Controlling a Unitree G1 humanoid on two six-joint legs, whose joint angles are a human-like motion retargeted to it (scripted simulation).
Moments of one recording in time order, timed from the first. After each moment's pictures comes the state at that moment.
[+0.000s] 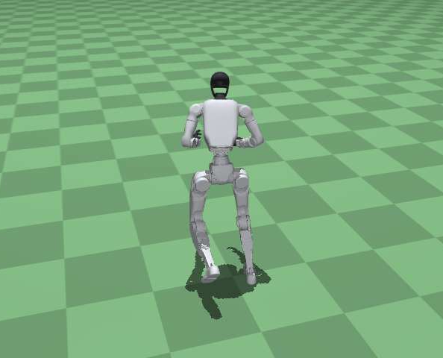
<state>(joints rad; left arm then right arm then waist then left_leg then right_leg) -0.11 0.27 -0.20 -0.29 0.06 -0.05 0.40 -0.33 -0.48 0.43 -0.09 0.23 -0.21 -0.18 -0.14 0.05 0.44 -0.25 0.14 0.16 1.26 -0.38 0.12 -0.30 -0.13 -0.11 0.65 -0.65 -0.01</state>
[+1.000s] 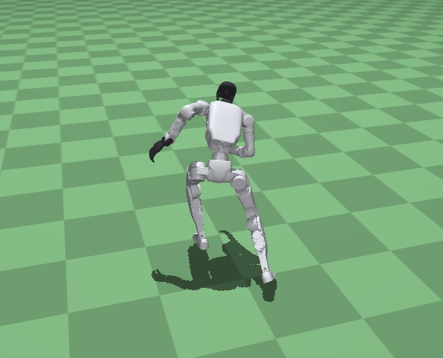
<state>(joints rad) 0.62 0.55 0.13 -0.02 -0.72 -0.10 0.36 -0.55 -0.35 0.27 -0.18 0.18 -0.10 -0.28 0.11 0.13 0.52 -1.25 0.12 0.30 1.27 -0.39 0.12 -0.48 -0.46 -0.01 0.96 -0.44 -0.08</state>
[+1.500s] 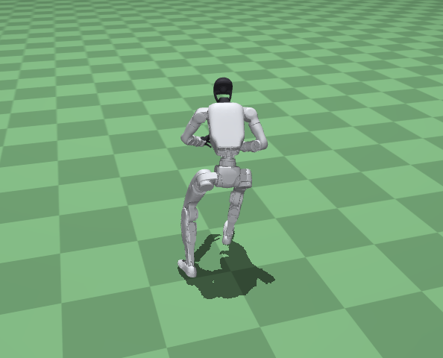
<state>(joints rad) -1.01 0.62 -0.63 0.32 -0.10 -0.11 0.21 -0.17 -0.35 0.54 -0.40 0.55 -0.21 0.06 -0.22 -0.07 0.52 -0.75 0.12 0.07 1.01 -0.43 0.05 -1.06 -0.28 -0.26 0.60 -0.28 0.07</state>
